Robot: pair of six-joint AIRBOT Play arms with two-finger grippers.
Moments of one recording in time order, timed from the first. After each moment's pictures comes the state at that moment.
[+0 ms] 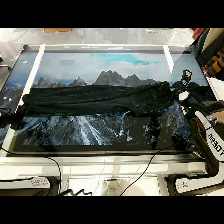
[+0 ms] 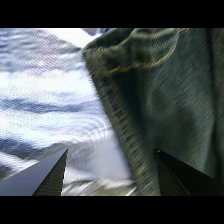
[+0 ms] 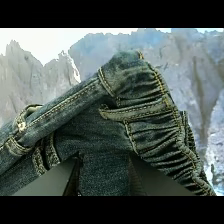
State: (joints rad) left arm 0.63 -1.52 1.00 1.07 -0.65 -1.75; right arm -0.11 -1.58 1.10 -1.05 0.25 1.40
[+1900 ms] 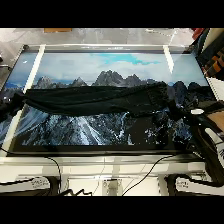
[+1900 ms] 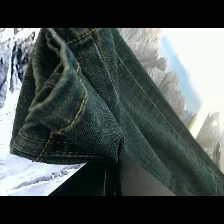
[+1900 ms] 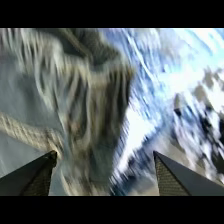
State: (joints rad) left arm 0.60 -1.46 1.03 0.62 -0.55 -1.18; right arm -0.28 -1.41 0.76 -0.52 0.42 1.40
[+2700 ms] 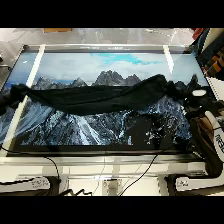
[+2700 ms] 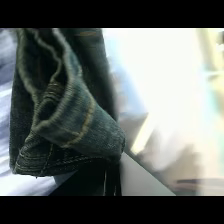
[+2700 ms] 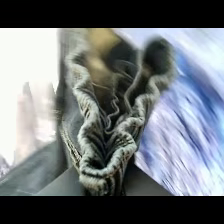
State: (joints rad) left arm 0.59 -1.46 1.18 0.44 -0.67 -1.20; right arm -0.24 -1.51 1.20 -0.59 0.58 1.27
